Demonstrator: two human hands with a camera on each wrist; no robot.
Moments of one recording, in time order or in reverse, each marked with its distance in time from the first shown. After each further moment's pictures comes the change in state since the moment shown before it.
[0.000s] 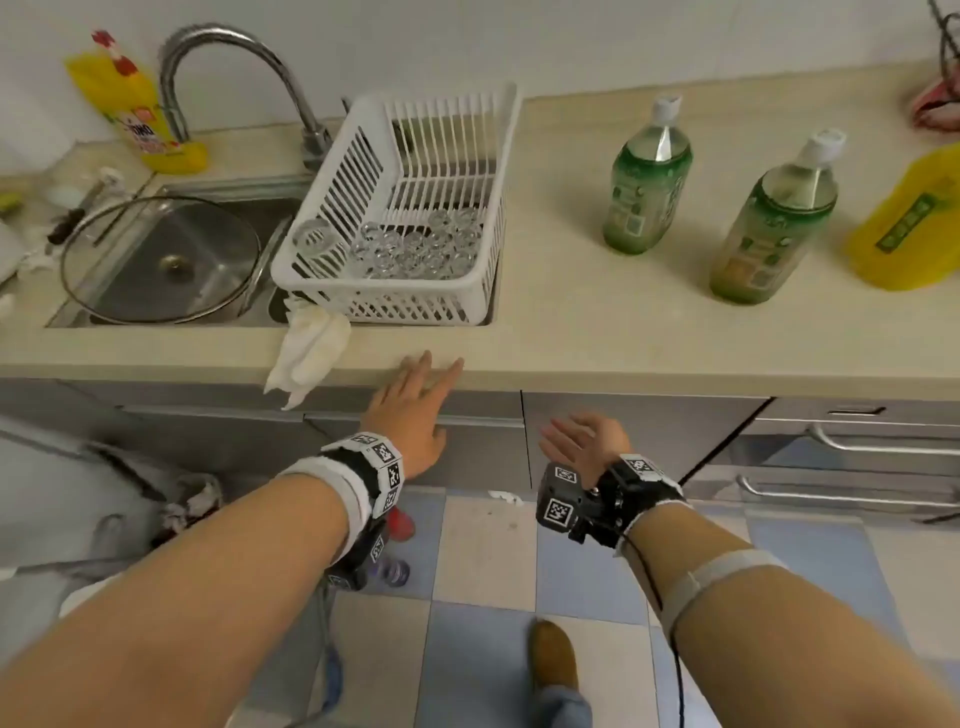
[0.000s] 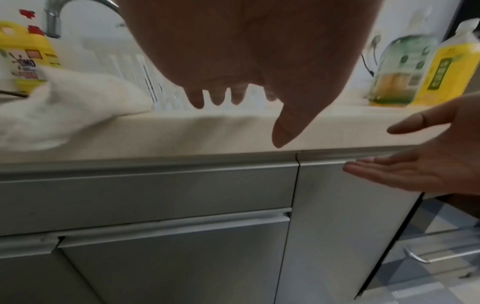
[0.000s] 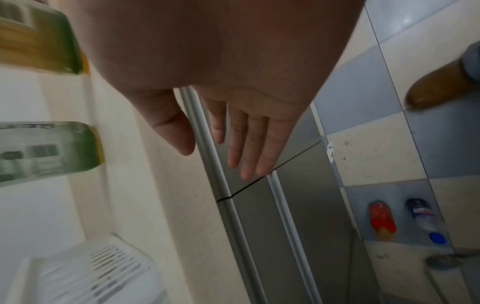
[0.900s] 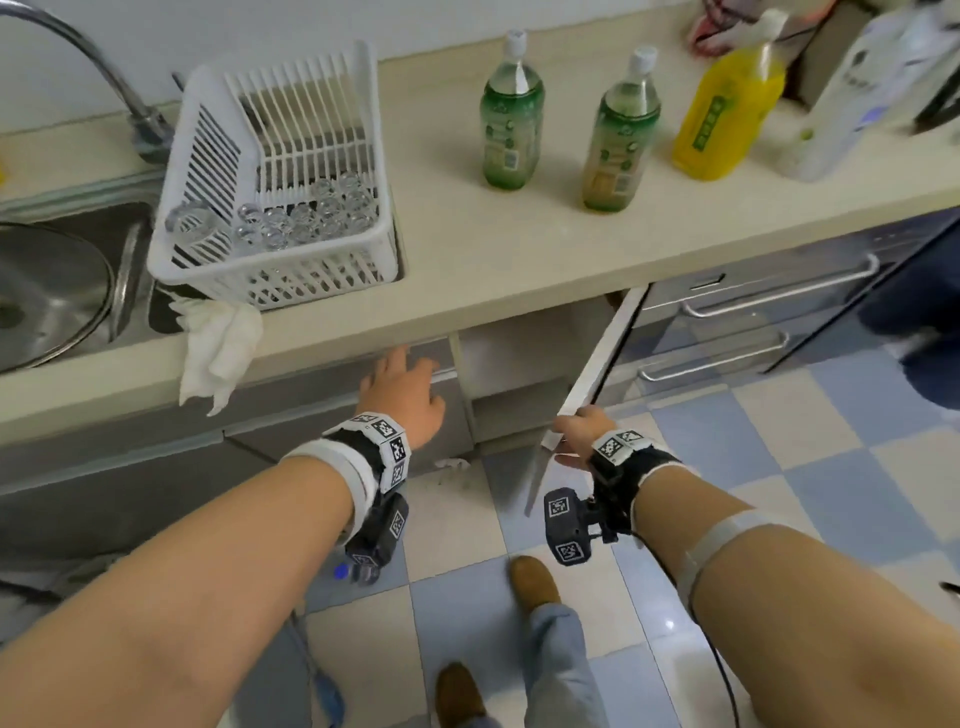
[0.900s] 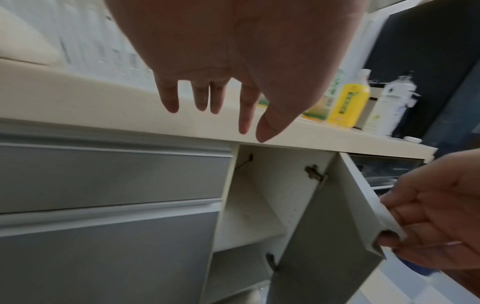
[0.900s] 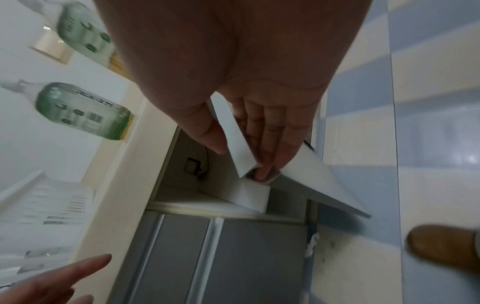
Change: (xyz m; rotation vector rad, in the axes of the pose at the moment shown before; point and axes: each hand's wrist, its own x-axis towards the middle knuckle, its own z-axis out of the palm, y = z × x) left_hand -0.025 0.039 0.020 -0.078 0.008 0.139; right_hand -0.065 0.069 -0.068 -0.641 0.494 -0.235
